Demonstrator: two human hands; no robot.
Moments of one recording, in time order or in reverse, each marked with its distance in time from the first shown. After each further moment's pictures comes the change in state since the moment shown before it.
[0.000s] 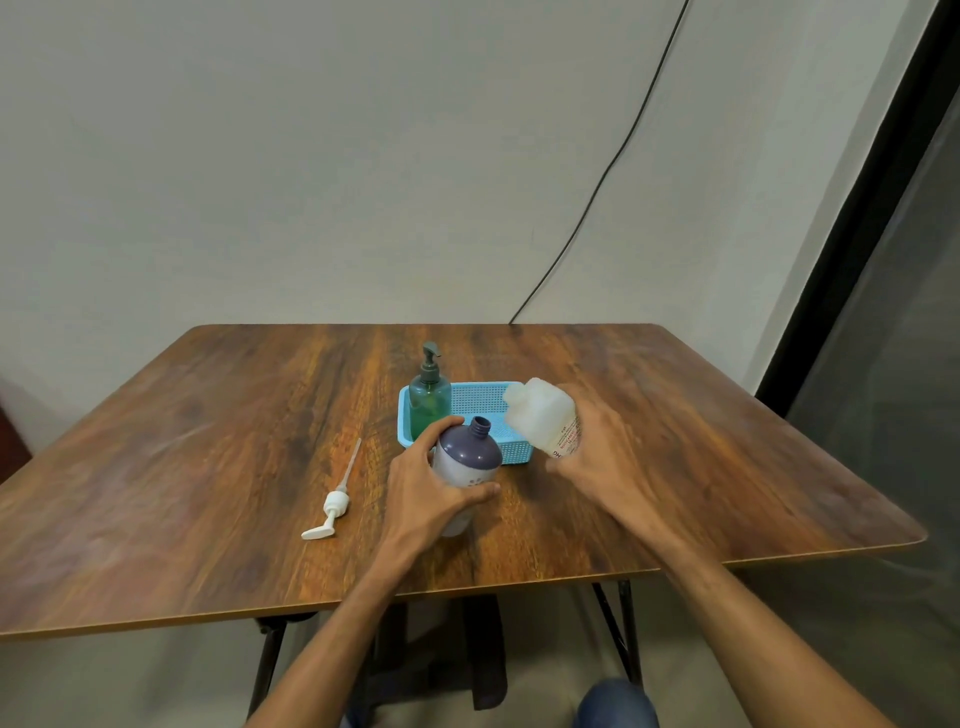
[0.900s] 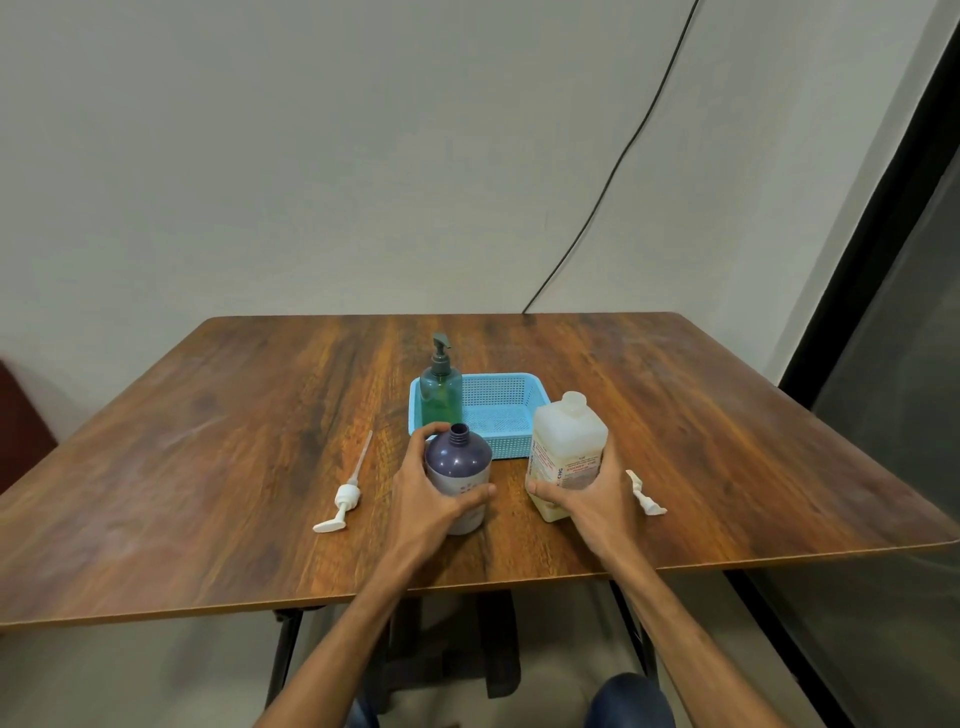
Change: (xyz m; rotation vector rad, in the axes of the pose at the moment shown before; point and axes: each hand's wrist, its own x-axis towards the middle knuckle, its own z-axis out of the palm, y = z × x) left_hand -0.016 -0.013 -0.002 -0.144 0.022 -0.113; right_hand -0.044 0.015 0.060 0.684 0.071 0.377
